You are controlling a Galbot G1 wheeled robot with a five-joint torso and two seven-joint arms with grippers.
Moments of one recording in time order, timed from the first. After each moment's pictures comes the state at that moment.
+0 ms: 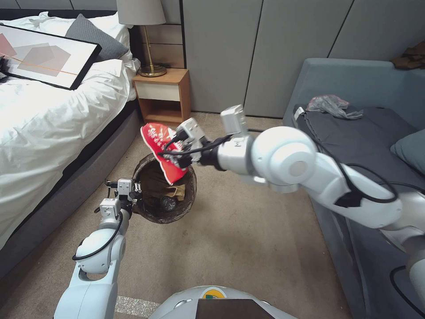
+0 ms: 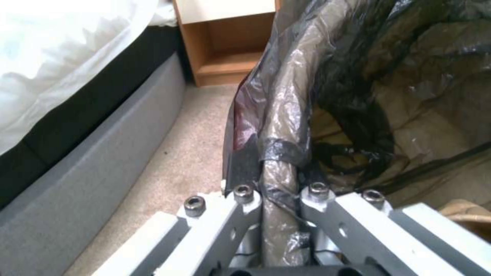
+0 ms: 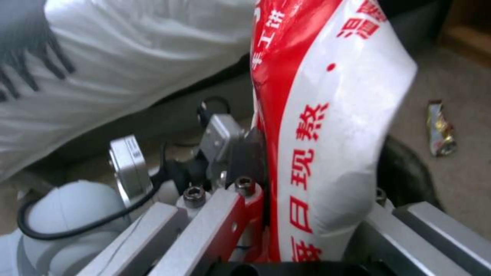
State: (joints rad) left arm 1.43 -1.41 -0.69 -2.16 -0.07 0.44 0.05; right arm 0.00 0.96 -0.48 2.21 1.80 -0.74 0.60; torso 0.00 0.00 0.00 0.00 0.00
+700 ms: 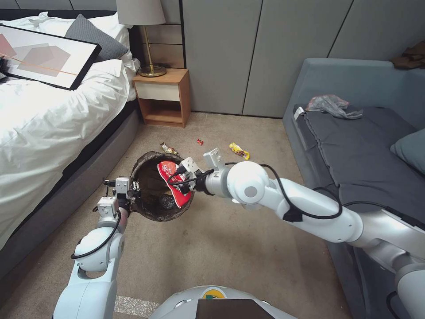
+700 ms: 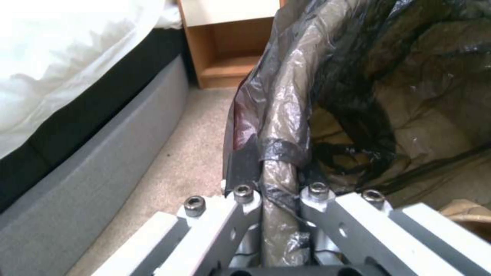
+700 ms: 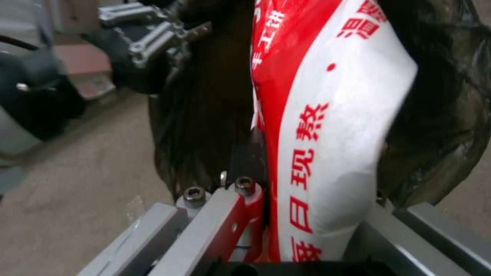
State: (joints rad) left arm 1.42 -1.41 -0.70 -2.15 -0.08 0.44 0.05; right arm -0.17 0.97 -0.56 2.12 1.64 -0.74 0.59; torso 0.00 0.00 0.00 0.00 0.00
